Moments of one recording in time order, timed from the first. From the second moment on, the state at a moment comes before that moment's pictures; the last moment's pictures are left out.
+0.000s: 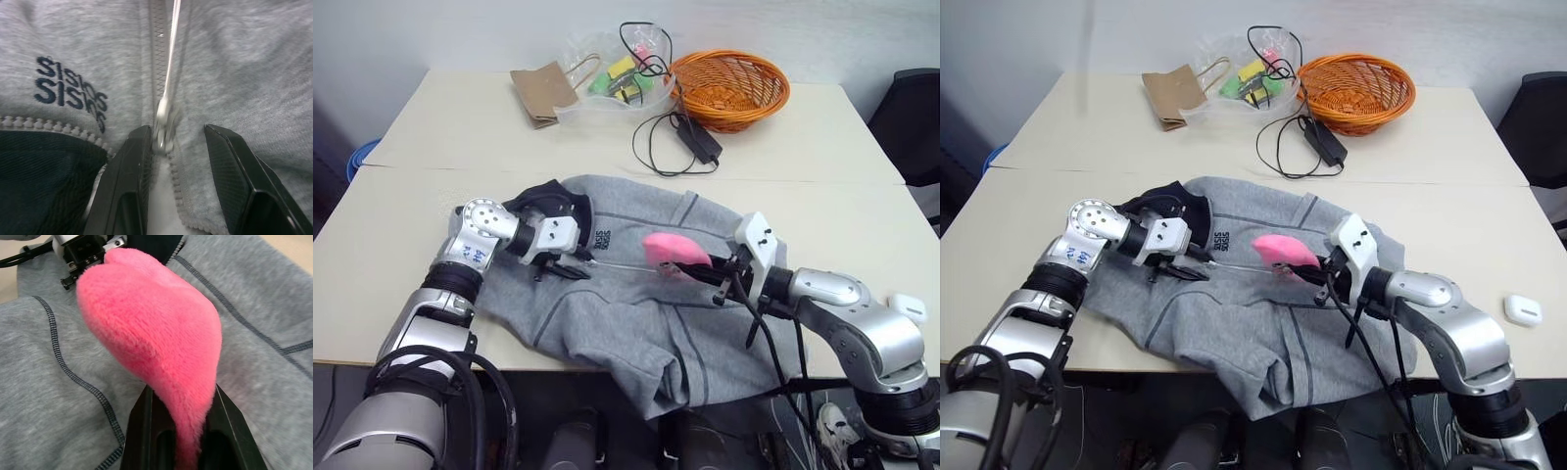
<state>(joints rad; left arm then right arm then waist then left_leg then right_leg) -0.98 0.56 -0.28 0.94 0.03 -0.38 -1.34 -0.34 -0.63 -0.01 -0.47 0.55 0.79 0.67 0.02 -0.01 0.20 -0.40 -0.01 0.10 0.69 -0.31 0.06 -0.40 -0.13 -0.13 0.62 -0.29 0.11</state>
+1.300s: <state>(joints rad) -0.83 0.61 -0.18 0.79 0.02 -0.30 -1.27 -0.16 -1.13 -0.72 0.43 0.36 0.42 0.79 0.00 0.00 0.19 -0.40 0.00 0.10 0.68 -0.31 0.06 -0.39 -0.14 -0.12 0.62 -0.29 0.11</state>
